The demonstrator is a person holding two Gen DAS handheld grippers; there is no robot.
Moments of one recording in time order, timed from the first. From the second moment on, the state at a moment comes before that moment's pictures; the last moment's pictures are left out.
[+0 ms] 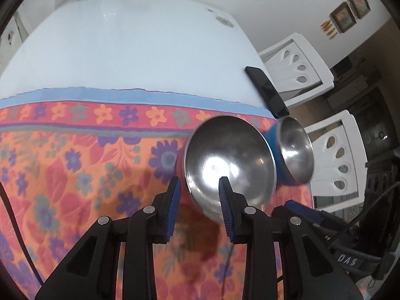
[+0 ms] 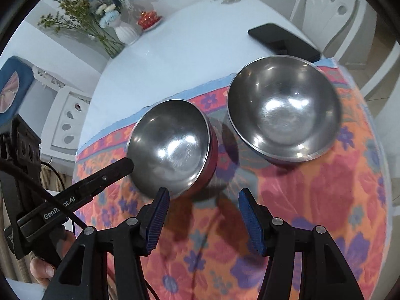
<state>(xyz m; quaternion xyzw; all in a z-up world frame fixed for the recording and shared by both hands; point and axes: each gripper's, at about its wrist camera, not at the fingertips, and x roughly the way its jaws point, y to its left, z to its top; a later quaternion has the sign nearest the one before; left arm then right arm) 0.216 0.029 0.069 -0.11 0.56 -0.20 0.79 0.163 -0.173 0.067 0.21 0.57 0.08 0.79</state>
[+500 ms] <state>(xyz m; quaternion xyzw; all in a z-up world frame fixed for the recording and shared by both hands) 0.243 0.015 0.029 -0.11 0.56 -0.21 0.79 0.199 -0.165 0.022 0.19 0.58 0.10 0.78</state>
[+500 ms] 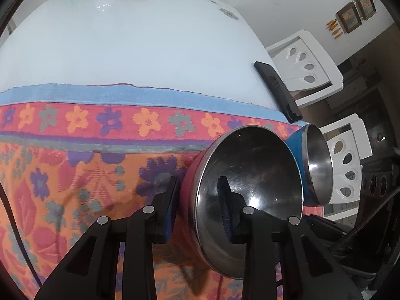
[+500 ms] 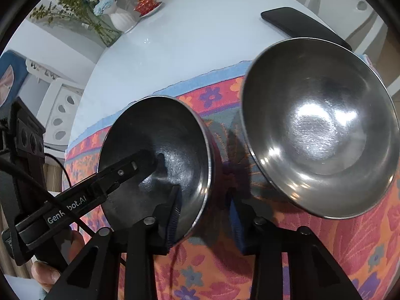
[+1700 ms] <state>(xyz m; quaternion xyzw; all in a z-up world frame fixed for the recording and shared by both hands) 0.076 0.052 0.172 -0.10 0.46 -0.22 0.85 0.050 -0.128 0.168 0.16 0.52 0.12 0.83</state>
